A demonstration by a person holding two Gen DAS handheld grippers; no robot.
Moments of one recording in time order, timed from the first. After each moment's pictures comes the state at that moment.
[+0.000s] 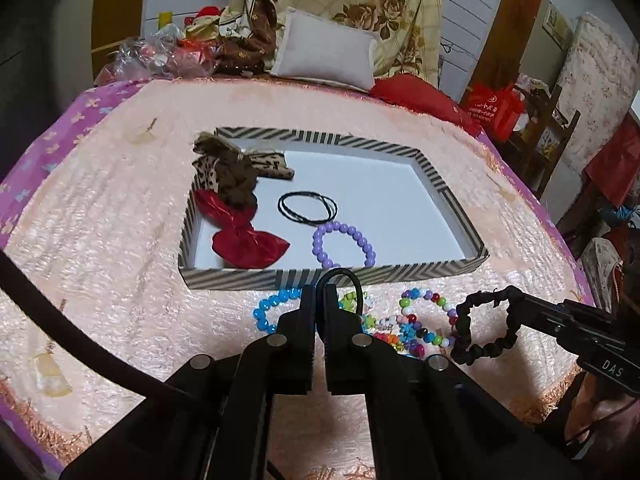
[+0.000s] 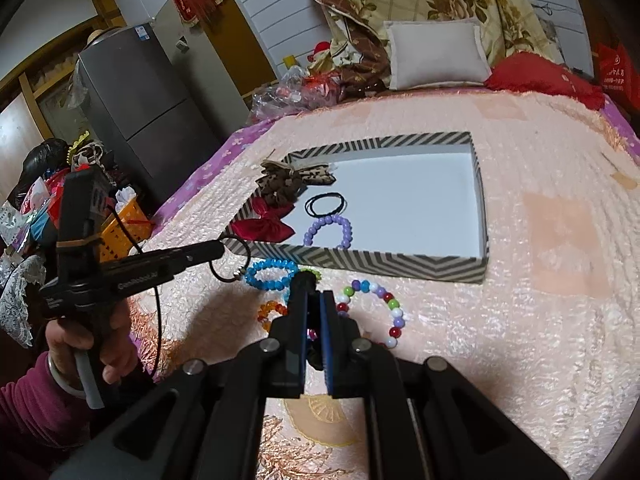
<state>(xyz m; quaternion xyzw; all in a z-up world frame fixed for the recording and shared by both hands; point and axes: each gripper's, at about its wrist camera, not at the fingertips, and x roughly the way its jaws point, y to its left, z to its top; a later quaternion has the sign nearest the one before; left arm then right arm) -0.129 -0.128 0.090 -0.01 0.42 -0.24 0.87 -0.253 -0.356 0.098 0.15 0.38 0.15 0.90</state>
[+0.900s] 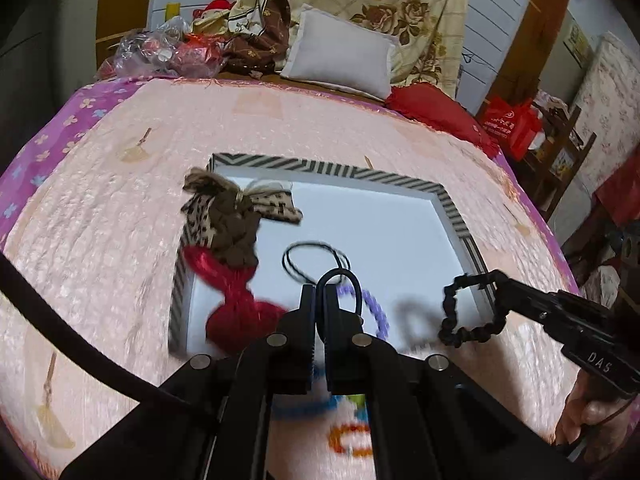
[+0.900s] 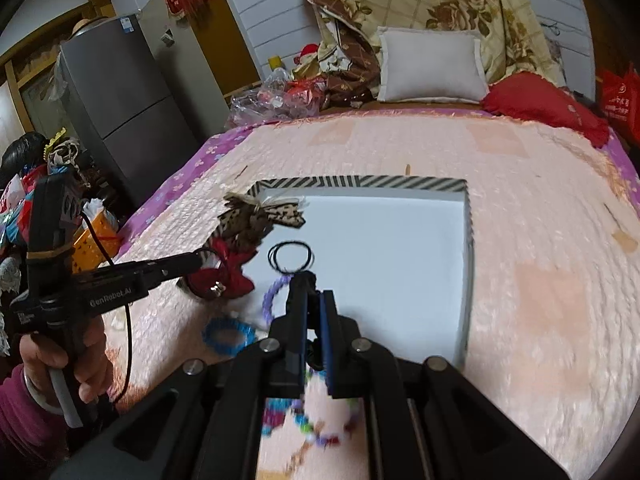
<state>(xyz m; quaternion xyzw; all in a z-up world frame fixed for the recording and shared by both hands) -0.049 -0.148 0.096 -0.03 0.44 -0.22 0.87 -0.150 -0.367 0.111 0.11 0.40 0.13 0.90</state>
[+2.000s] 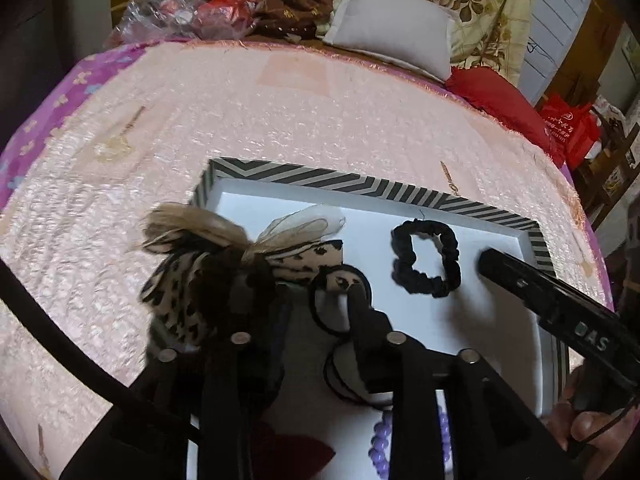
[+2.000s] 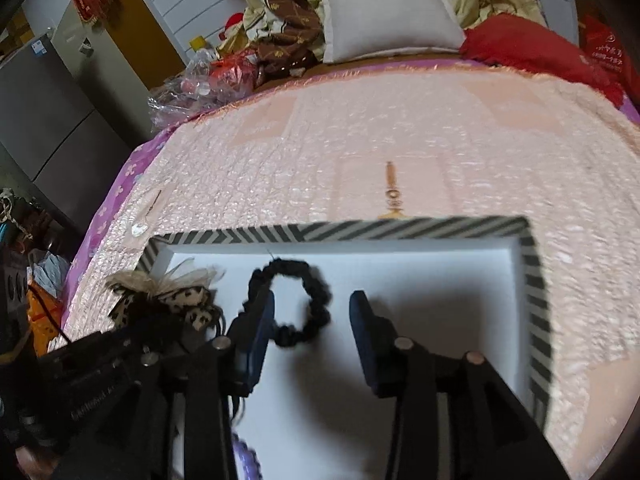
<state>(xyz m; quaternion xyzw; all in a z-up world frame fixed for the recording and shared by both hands) 0.059 -0.175 0.044 -0.02 0.49 -0.15 0.86 0.005 -0.379 0.047 0.17 0.45 0.05 0.87</state>
